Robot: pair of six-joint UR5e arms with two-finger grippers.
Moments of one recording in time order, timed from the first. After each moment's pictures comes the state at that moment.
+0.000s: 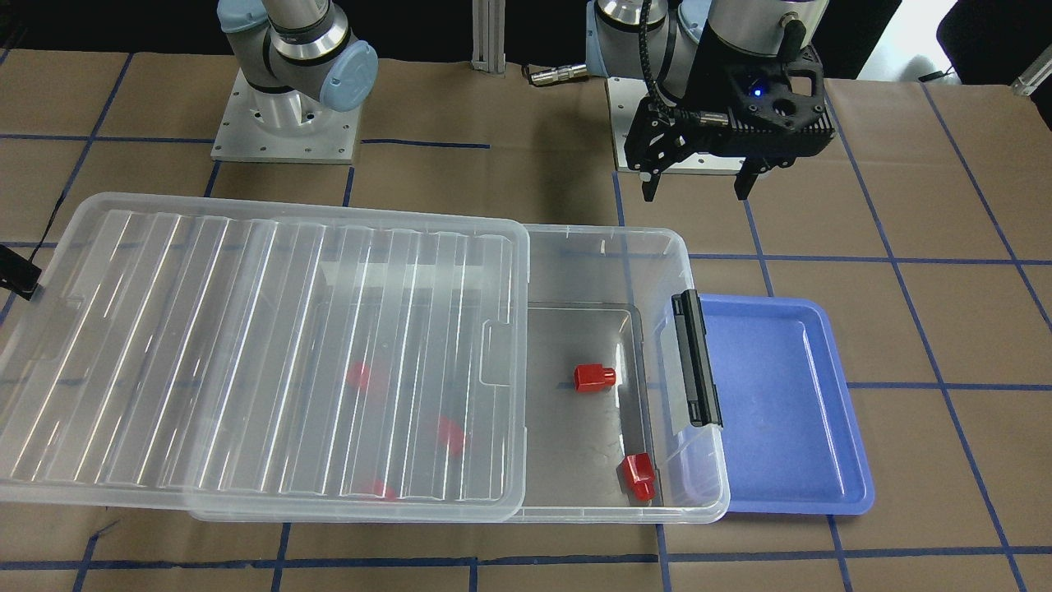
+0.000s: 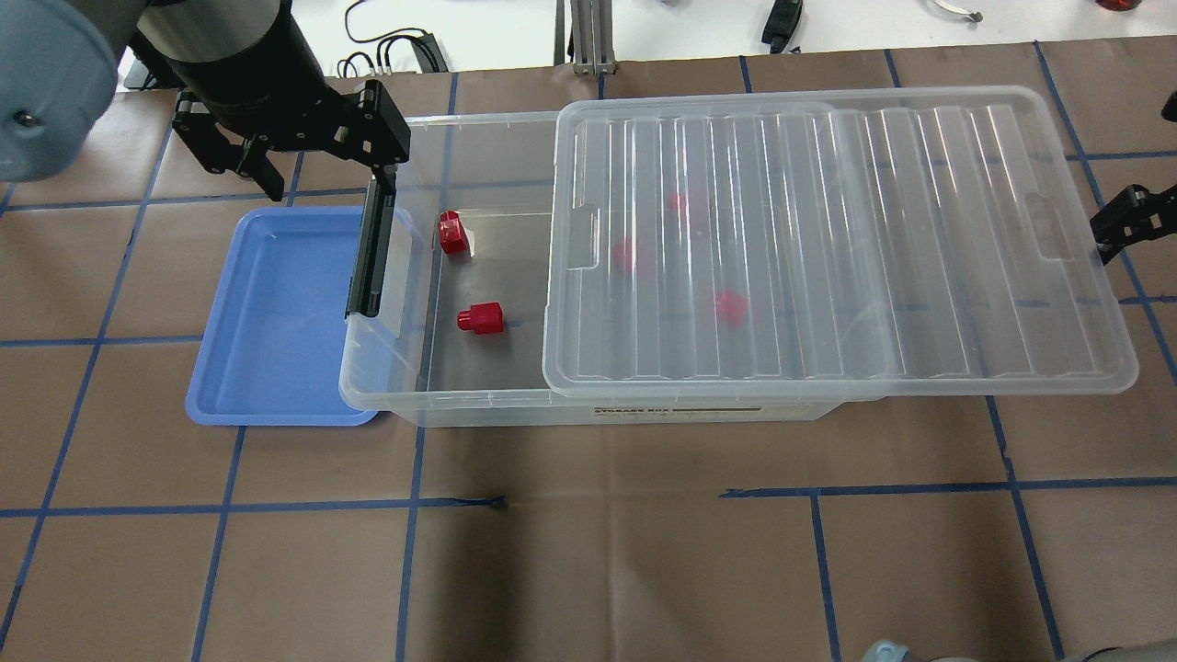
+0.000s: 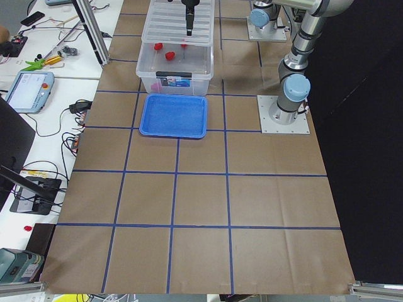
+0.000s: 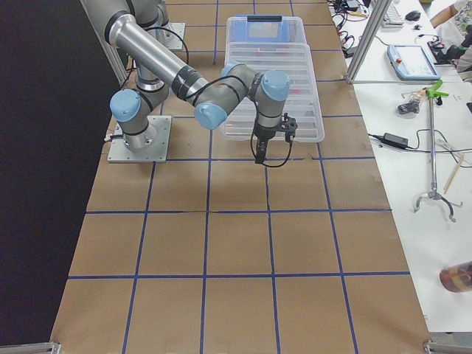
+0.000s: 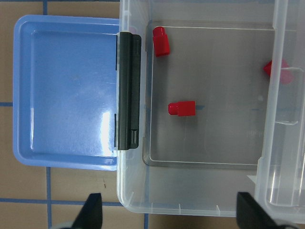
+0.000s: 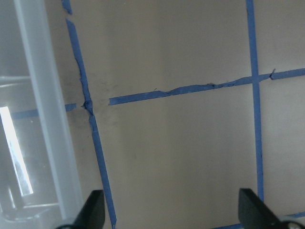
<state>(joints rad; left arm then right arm) -1.66 -1.59 -1.45 -1.62 1.61 -0.11 0.99 -1.41 1.75 -1.89 -1.64 -0.44</state>
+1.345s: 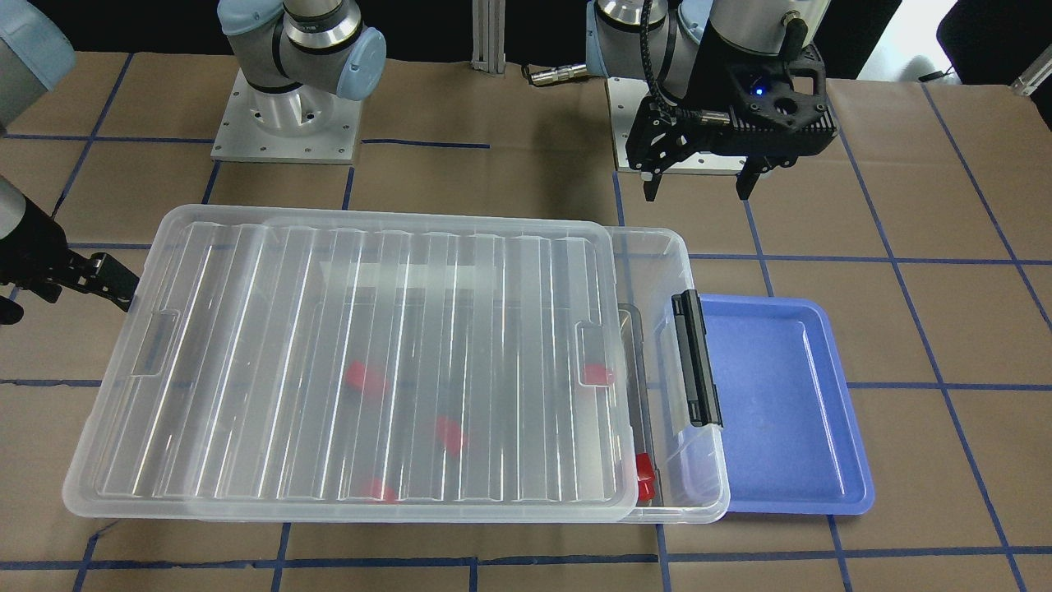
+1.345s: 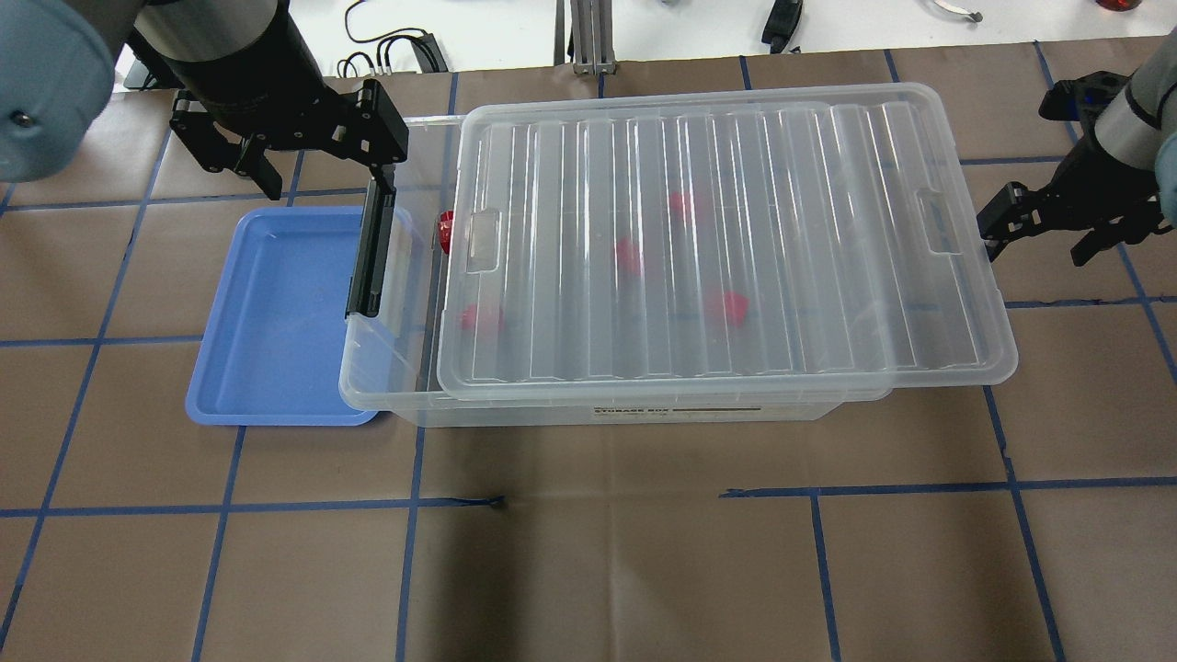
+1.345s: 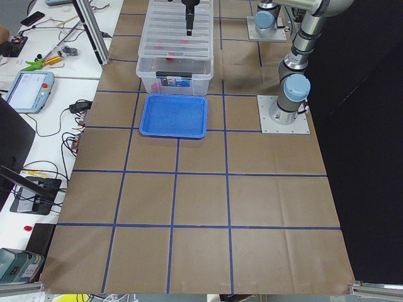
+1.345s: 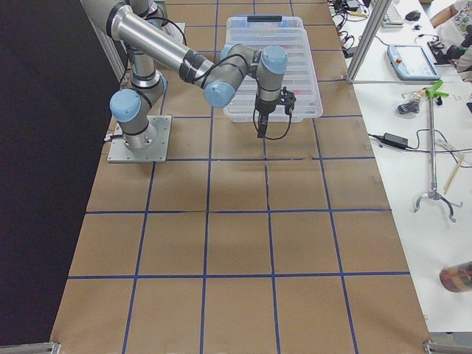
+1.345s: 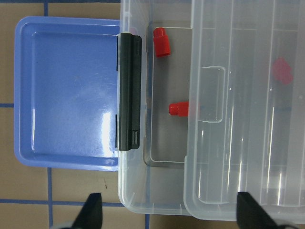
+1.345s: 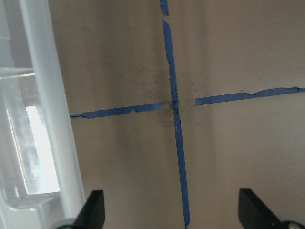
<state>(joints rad) -1.66 -1.59 -1.45 -1.61 1.61 -0.11 1.18 -1.44 1.79 -1.89 -1.60 -0.26</state>
